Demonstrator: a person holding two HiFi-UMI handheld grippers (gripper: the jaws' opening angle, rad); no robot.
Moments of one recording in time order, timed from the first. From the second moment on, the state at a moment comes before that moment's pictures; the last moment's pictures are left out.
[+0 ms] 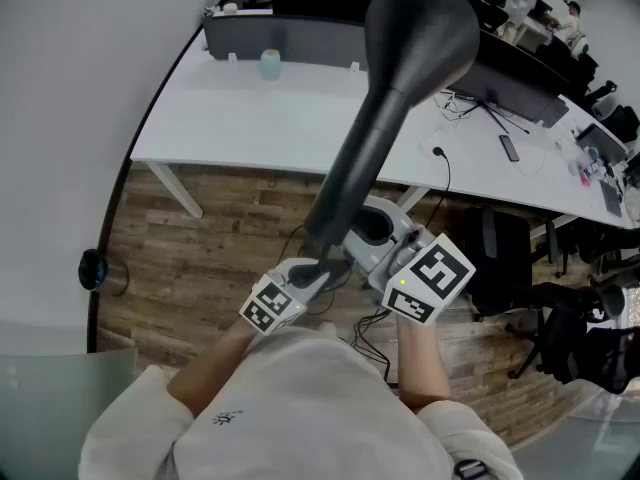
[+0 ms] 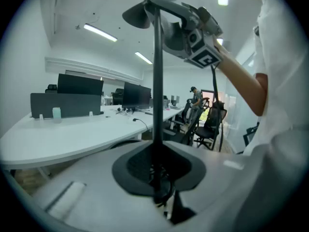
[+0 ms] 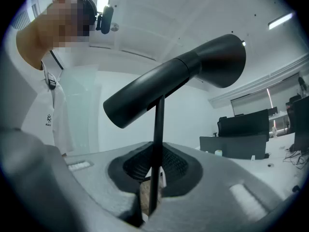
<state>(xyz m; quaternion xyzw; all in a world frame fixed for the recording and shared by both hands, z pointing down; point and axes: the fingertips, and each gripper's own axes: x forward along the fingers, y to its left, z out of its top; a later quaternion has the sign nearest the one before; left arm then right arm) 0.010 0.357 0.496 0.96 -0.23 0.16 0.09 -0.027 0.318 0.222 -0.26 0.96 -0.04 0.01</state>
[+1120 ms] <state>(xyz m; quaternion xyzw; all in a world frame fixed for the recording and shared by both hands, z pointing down) 0.034 0.337 0.486 0.95 -0.23 0.17 0.09 -0.003 0.301 0.209 -0.26 0.97 -0.02 0.02</state>
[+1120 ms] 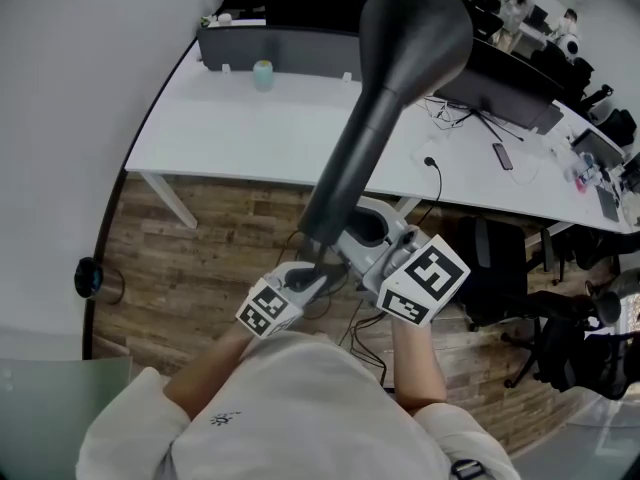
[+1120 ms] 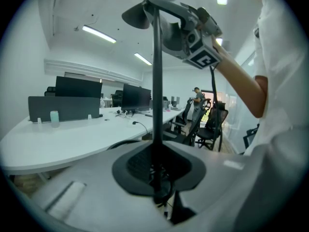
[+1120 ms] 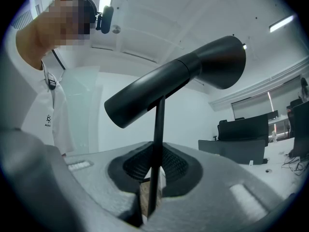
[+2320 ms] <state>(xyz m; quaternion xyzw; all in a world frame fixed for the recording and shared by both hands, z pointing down) 0.115 0.368 0.488 0.94 -0.30 0.16 0.10 0.078 0.338 0.214 -0.20 0.98 -0.03 0.02</state>
